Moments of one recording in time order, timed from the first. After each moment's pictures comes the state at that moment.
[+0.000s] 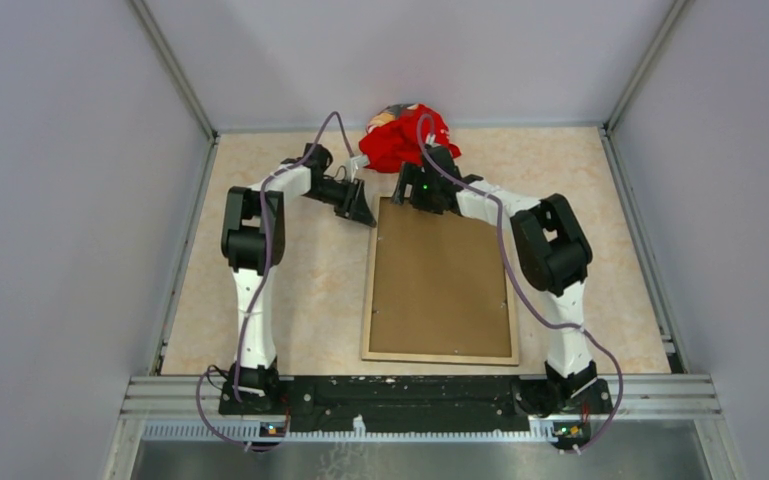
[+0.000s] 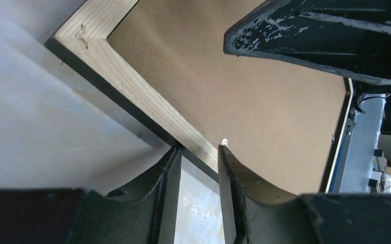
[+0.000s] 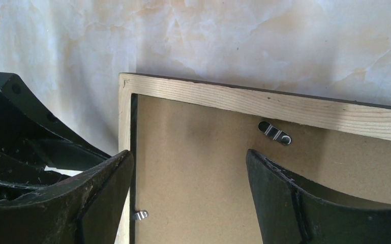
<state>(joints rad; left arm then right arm) -0.16 2.31 1.73 -0.68 1.03 0.29 0.54 2.13 1.54 -0.15 -0.05 0.65</state>
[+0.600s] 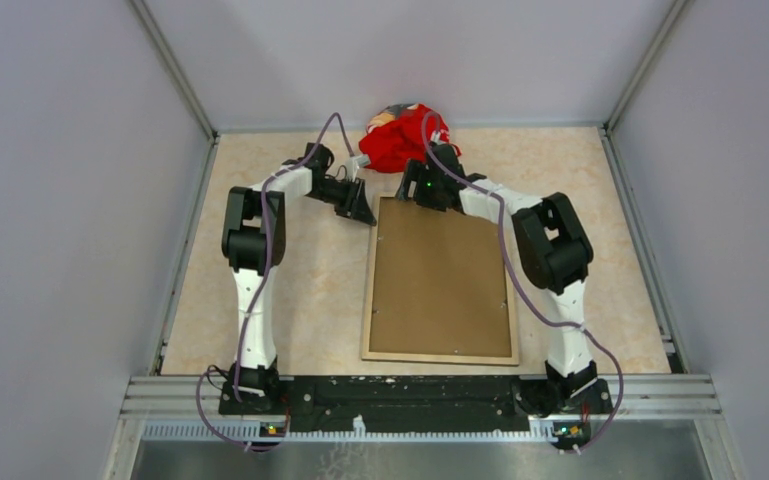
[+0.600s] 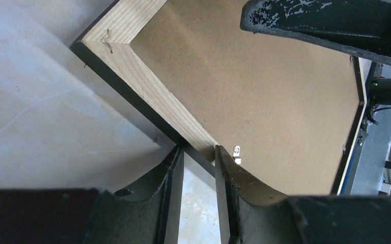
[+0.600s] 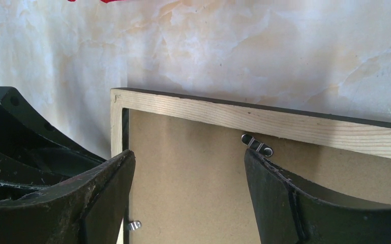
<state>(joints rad) -0.17 2.31 1.72 -0.62 0.97 0.23 0.51 2.13 1.54 -0.13 -0.04 0.65</state>
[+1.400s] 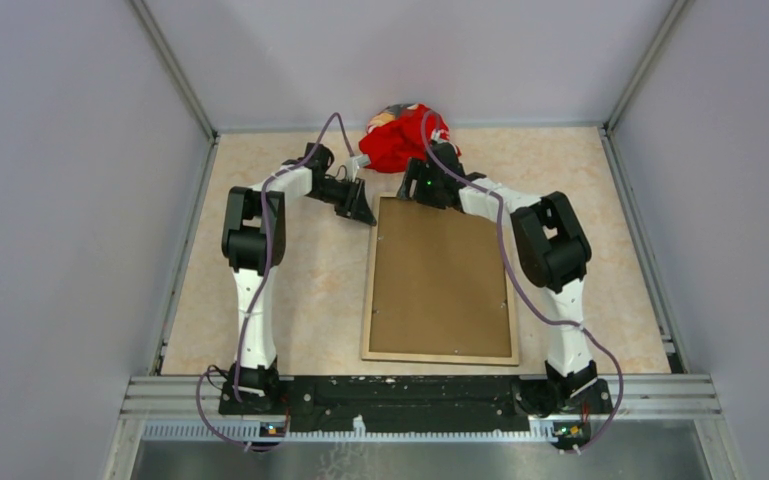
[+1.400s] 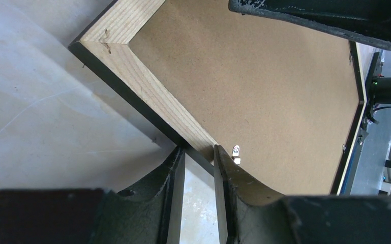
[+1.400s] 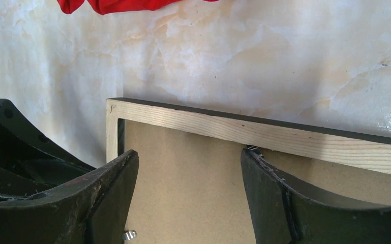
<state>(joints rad) -0.17 2.31 1.72 -0.62 0.97 0.24 0.51 2.15 1.56 -0.12 -0.03 0.63</state>
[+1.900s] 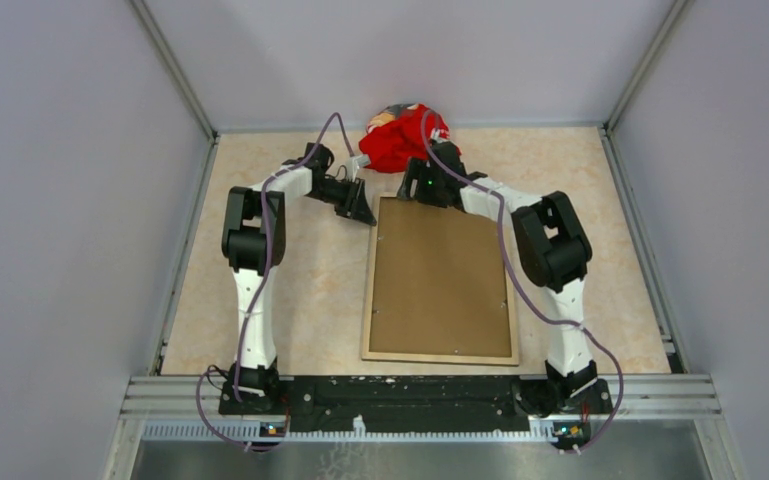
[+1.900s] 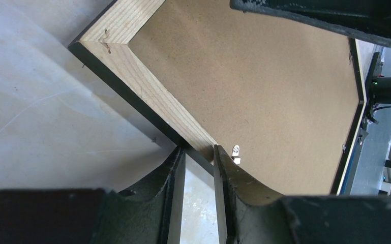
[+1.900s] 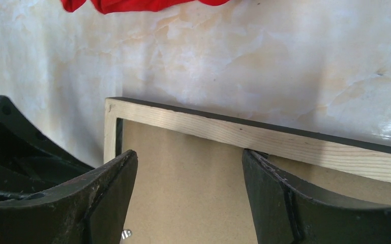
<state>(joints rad) -0.17 2.31 1.72 -0.62 0.97 0.24 0.50 2.15 1.56 -0.12 -0.03 0.60</state>
